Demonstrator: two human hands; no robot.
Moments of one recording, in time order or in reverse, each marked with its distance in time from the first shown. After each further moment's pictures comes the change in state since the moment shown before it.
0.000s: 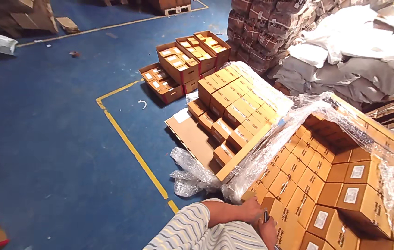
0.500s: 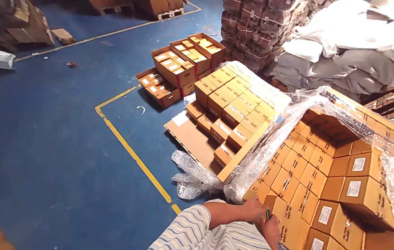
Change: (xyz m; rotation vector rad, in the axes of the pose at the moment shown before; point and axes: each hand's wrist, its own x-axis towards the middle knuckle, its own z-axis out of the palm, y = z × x) left_hand 0.003 -0.002 0.004 0.053 -0.004 0.017; right_hand 0.002 0.000 0.002 0.020 -0.026 0.006
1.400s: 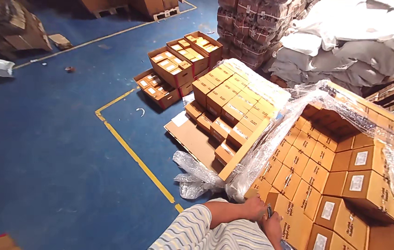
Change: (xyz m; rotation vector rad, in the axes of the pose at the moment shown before) left_hand 0.002 -0.001 0.001 0.004 -0.008 -0.004; right_hand 0.001 0.000 0.007 -0.022 0.021 0.007
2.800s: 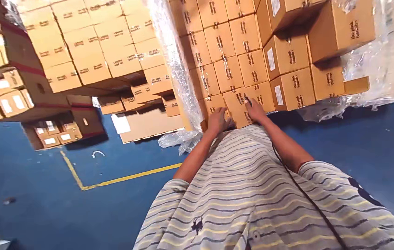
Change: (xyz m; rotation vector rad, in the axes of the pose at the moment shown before) left_hand 0.093 0.039 -0.045 -0.135 -0.285 -0.310; right_hand 0.070 0.105 -0.092 0.748 -0.284 -0.020
